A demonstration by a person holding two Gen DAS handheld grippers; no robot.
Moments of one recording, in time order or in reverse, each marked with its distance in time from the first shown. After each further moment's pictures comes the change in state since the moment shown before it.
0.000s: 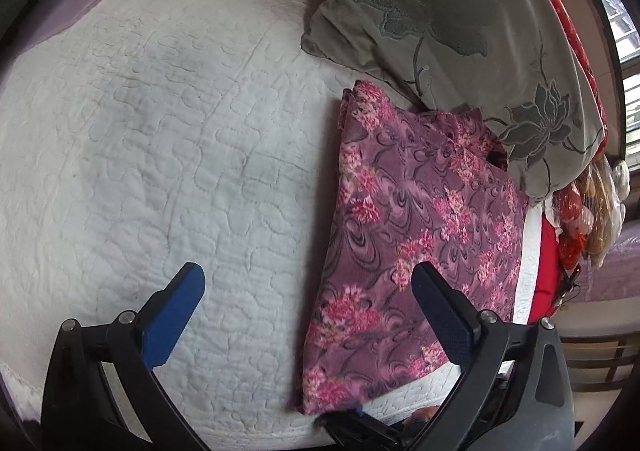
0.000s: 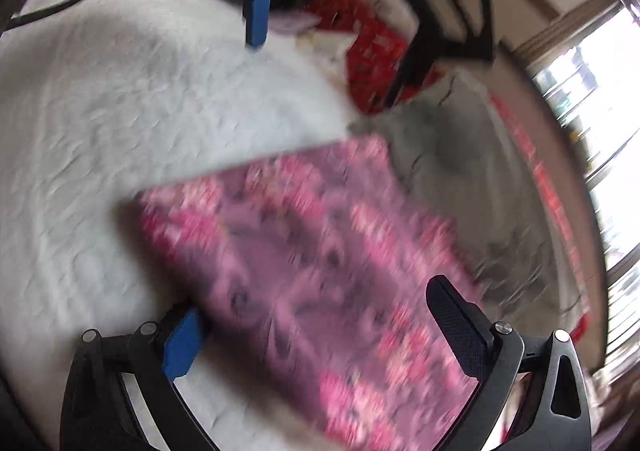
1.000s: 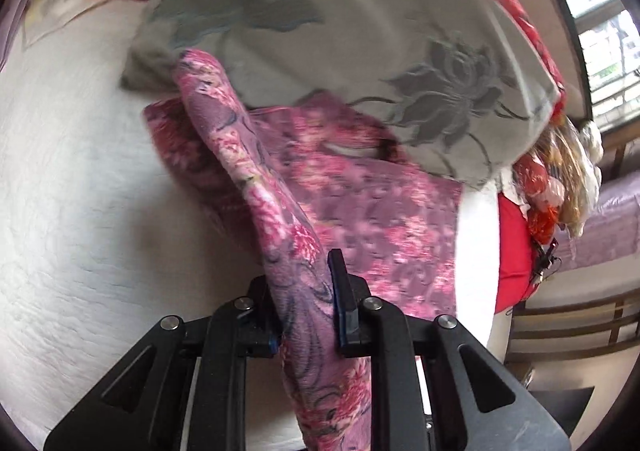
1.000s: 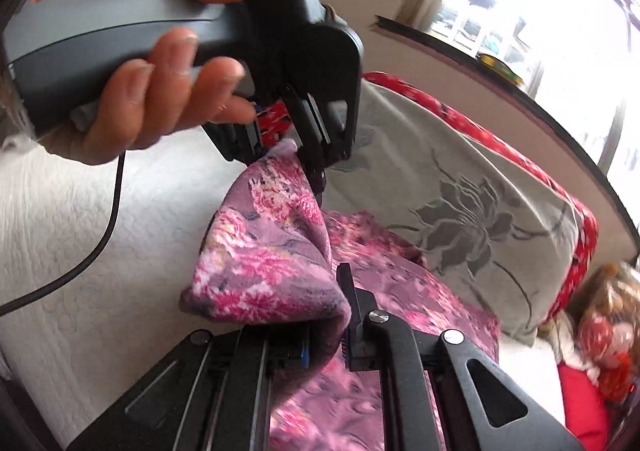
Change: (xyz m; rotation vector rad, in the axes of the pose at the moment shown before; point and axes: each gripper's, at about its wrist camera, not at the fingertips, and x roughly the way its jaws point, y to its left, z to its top) left arm 0.014 -0.164 0.006 0.155 -0.014 -0.103; right arm -0.046 -0.133 -0.058 0.489 -0.100 0.023
